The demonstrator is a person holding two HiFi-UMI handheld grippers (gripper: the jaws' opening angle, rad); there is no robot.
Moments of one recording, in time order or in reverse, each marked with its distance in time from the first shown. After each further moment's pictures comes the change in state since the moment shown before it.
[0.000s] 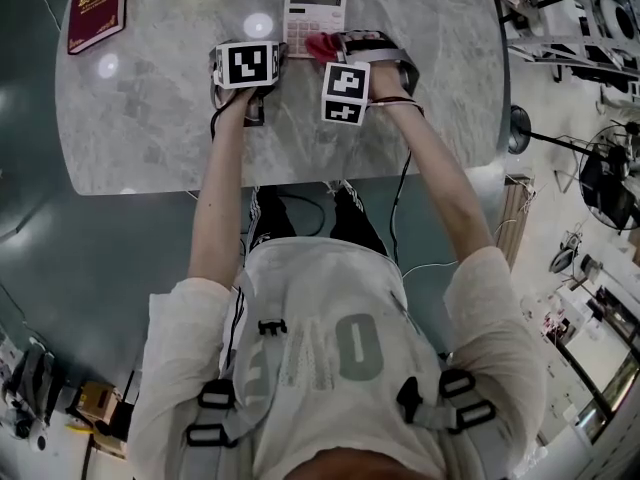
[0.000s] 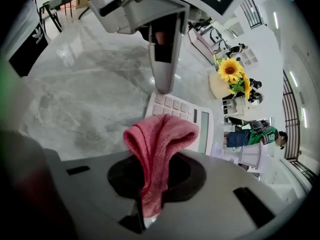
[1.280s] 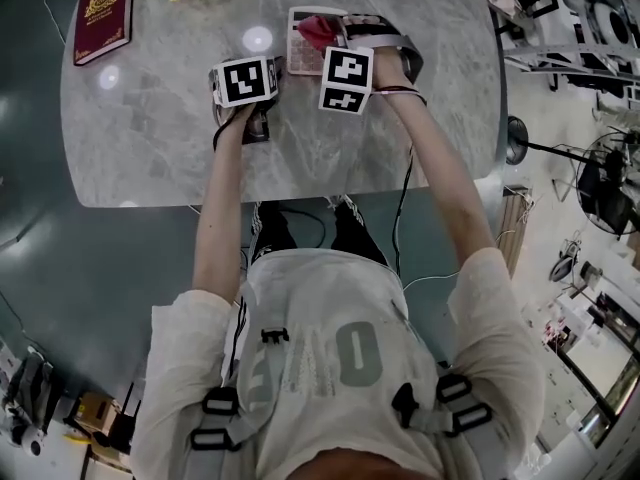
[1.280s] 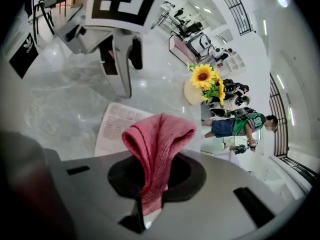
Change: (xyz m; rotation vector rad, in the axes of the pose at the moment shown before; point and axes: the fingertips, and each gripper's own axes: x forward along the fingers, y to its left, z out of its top) left arm -0.012 0.013 0.002 -0.104 -0.020 0.020; right arm -0.019 -0.080 0.012 0.031 -0.045 -0.113
